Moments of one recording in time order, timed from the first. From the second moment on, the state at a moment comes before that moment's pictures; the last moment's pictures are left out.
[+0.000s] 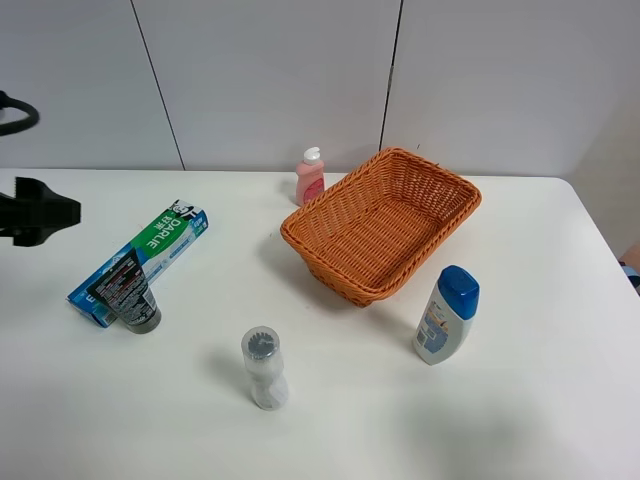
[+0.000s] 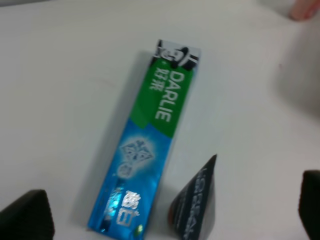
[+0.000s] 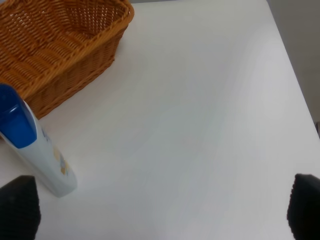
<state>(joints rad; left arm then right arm) 0.01 1.00 -0.68 -0.32 0.50 0.37 0.02 0.00 -0.50 0.01 1.07 0.04</state>
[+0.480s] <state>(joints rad) -0.10 1.35 -0.68 -0.32 0.42 0.48 0.02 0.00 -0.50 0.01 1.07 0.04</state>
